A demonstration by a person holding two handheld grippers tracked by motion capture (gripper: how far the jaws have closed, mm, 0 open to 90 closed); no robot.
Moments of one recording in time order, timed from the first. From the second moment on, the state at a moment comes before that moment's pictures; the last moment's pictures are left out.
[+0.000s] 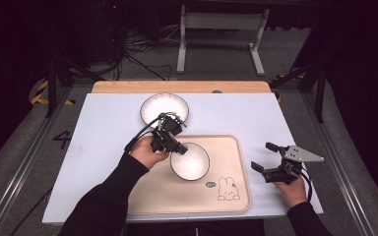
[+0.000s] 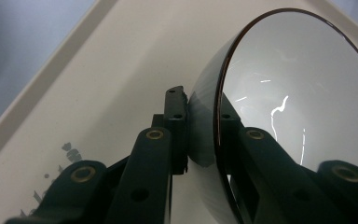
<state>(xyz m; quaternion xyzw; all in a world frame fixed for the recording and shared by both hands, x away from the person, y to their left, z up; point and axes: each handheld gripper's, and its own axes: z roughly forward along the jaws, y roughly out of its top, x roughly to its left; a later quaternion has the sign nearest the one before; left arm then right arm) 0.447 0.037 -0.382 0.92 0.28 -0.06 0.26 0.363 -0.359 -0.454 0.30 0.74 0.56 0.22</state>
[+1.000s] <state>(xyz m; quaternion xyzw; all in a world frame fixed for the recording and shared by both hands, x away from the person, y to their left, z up) 0.453 0.031 -0.404 0.93 0.28 -0.06 0.25 0.363 -0.360 -0.454 0.31 0.74 0.56 0.22</state>
